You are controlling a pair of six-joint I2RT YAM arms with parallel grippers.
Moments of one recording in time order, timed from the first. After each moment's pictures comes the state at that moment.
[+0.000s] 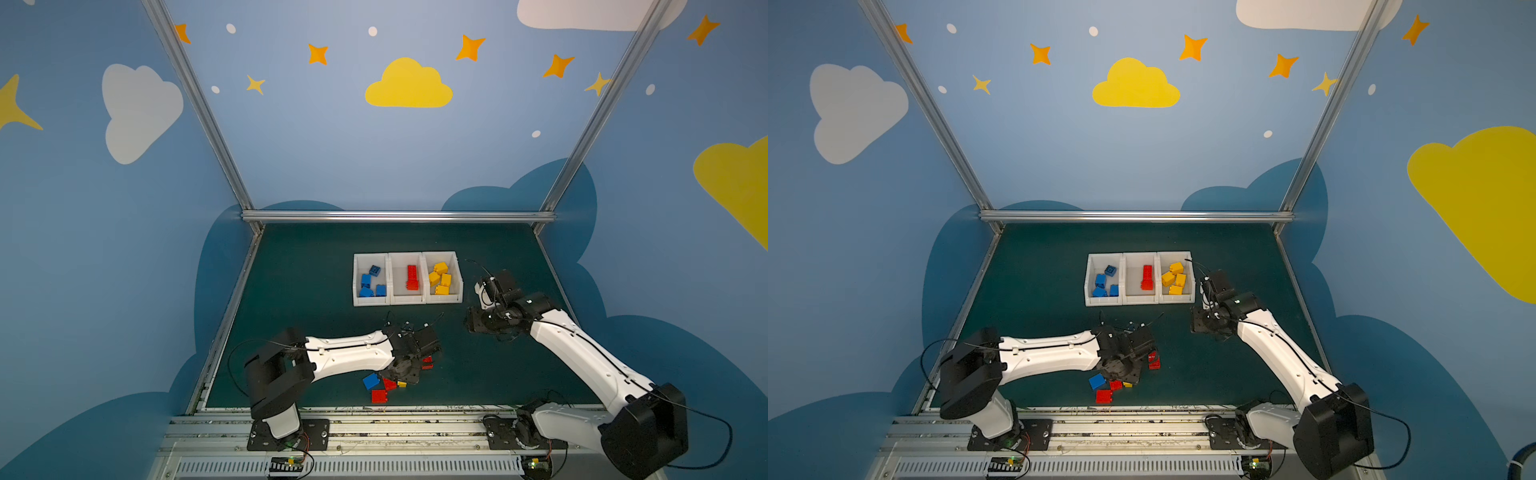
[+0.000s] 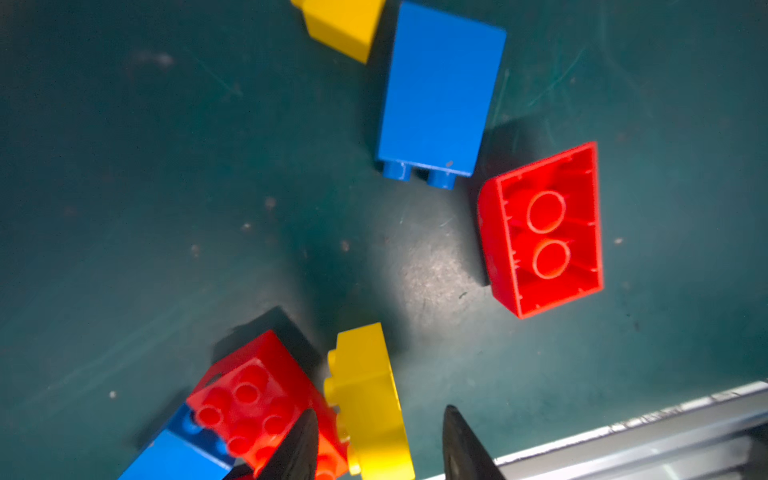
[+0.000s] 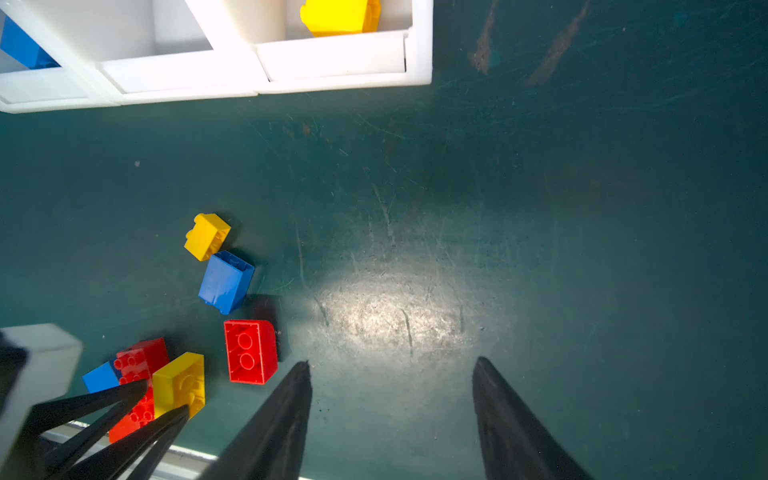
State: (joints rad) left arm -1.14 1.72 1.11 -0.79 -0.06 -0.92; right arm 0.44 1.20 0.94 -0.90 -0.05 0.38
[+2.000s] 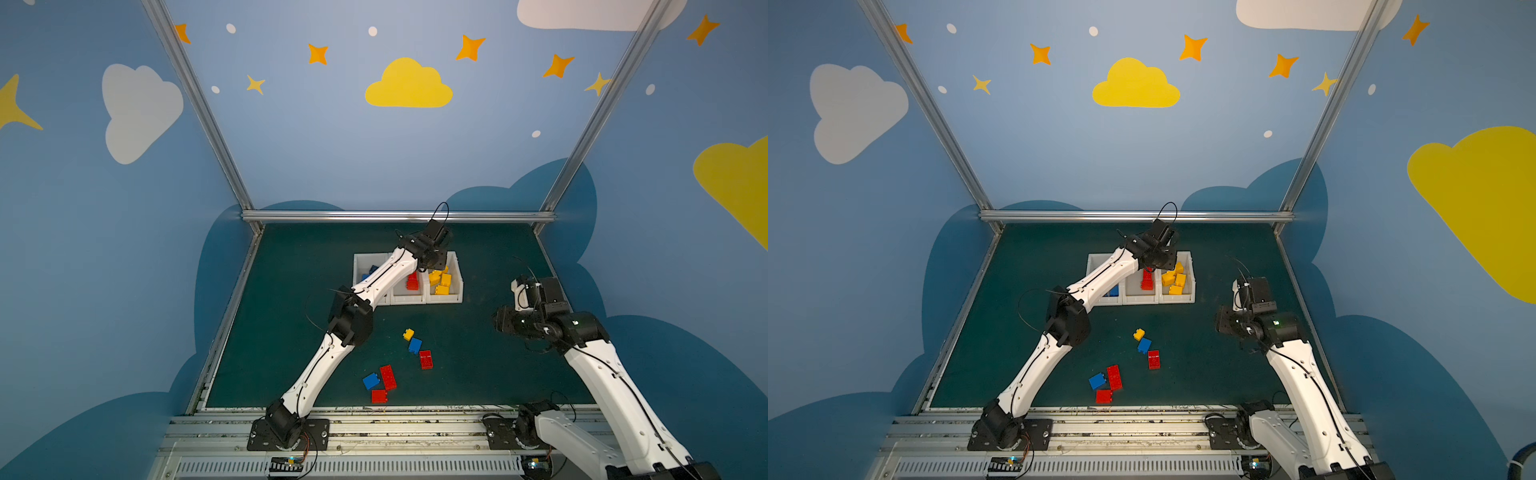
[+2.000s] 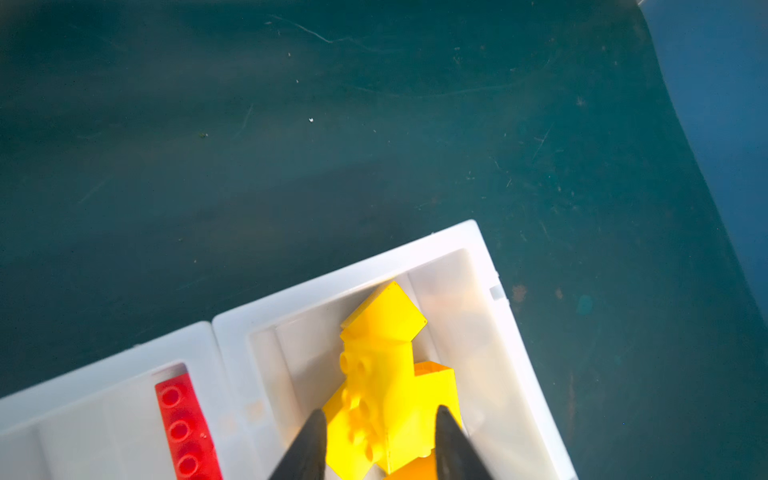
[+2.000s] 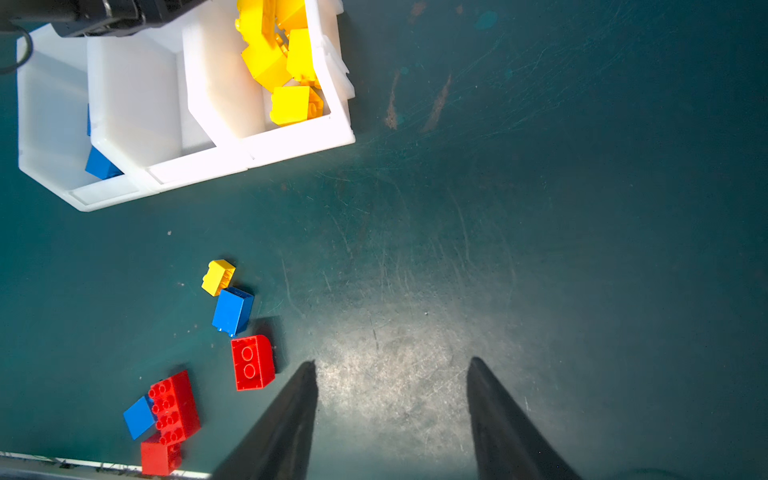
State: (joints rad) left arm -0.69 2.63 2.63 -0.87 -0.03 -0.44; right arm 0.23 0.94 0.93 -0.98 -0.07 0.35
